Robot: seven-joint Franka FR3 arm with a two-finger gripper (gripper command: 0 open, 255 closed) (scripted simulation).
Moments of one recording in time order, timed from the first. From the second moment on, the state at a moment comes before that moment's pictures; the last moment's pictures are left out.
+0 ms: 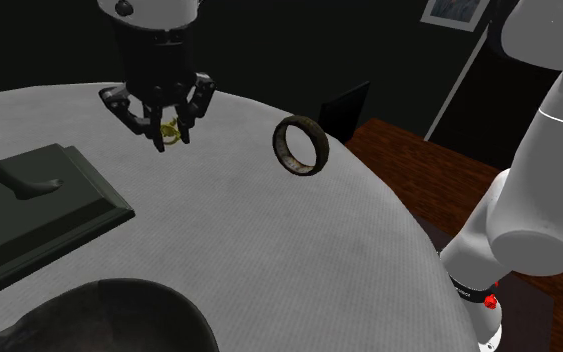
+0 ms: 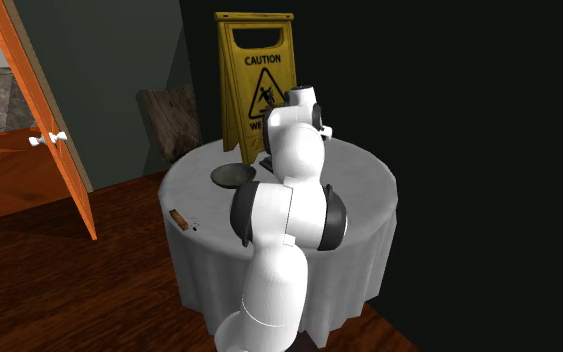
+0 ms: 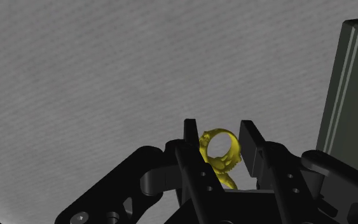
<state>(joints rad) 0.17 0.20 0.74 -1.49 -0.28 1.73 0.98</state>
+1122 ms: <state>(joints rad) 0.28 0.30 0.76 -1.18 -0.36 1.49 1.02</state>
